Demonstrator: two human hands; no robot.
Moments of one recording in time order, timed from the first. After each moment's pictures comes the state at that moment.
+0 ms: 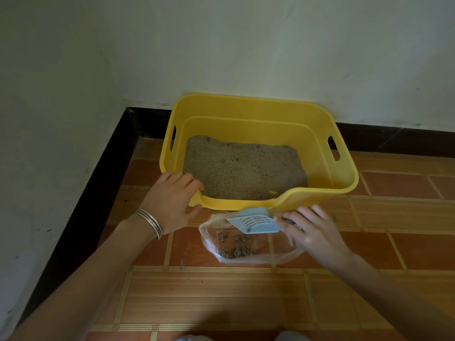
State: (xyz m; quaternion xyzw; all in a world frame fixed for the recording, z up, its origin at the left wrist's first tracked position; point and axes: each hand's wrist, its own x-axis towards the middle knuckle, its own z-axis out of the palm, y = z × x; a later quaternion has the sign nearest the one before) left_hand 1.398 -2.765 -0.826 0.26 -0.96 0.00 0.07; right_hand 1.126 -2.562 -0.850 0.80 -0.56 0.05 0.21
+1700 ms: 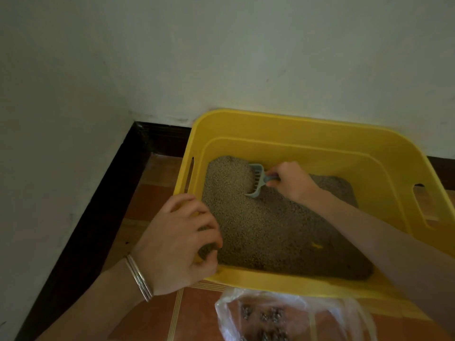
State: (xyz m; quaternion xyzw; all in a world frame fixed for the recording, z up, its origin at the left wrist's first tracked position) left_hand 1.378 -2.827 -0.816 0.23 -0.96 -0.12 0.08; right_hand 1.100 -2.849 -0.867 0.61 -0.76 0.04 -0.23
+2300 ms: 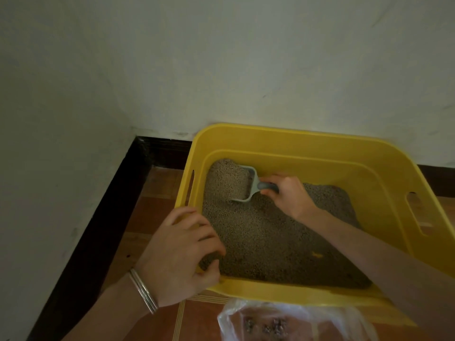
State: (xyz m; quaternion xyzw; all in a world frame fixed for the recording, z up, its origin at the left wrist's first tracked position) left_hand 1.379 -2.828 -0.815 0.25 -0.96 -0.14 0.08; right_hand 1.108 -2.834 -0.870 0.65 -0.73 0.17 -0.15
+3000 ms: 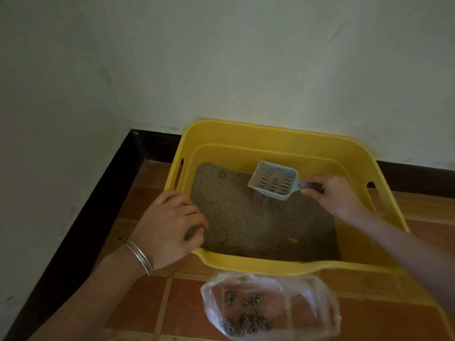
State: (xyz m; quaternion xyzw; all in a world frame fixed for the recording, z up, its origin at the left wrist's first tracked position) left_hand 1.379 -2.819 -0.815 0.28 -0.95 -0.08 0.10; right_hand 1.039 -2.745 -0.815 0.58 -0.79 0.12 -0.13
